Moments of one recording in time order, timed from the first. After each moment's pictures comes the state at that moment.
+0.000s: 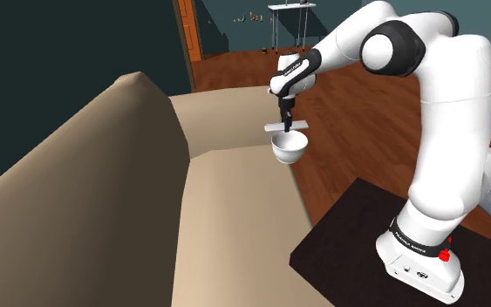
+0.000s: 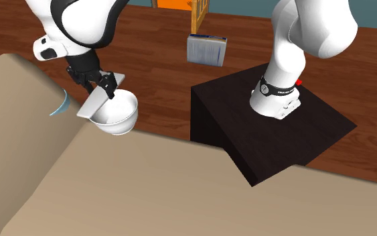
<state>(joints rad) -0.17 0.41 -0.12 -1.83 0.04 2.26 -1.19</state>
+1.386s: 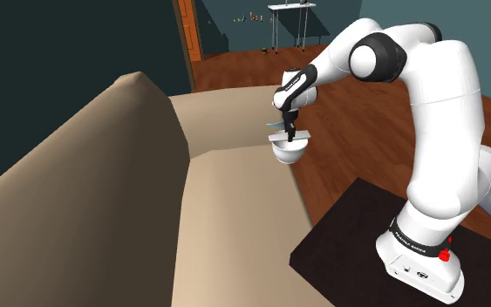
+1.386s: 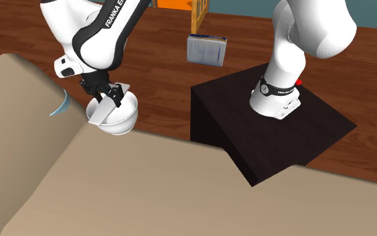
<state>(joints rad) -0.21 0.53 -0.12 -1.85 0.06 2.39 -1.24</state>
